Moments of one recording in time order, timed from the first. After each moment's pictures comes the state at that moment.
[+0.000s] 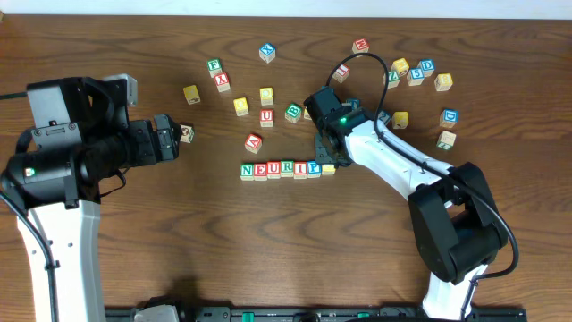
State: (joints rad) left arm 0.19 1.23 1.40 -1.14 0.32 -0.01; right arm 0.53 1.97 1.34 -0.73 0.18 0.52
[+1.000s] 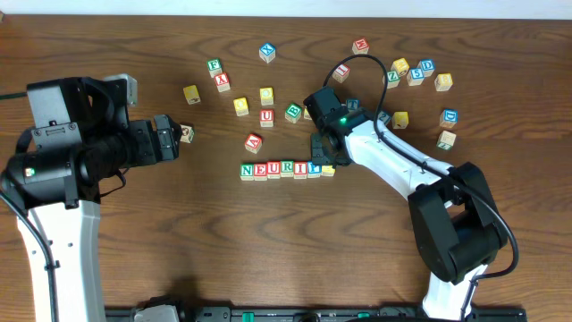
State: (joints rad) left arm 0.19 1.23 1.40 -1.14 0.32 -0.01; right arm 0.53 1.97 1.34 -0.71 0.10 0.51
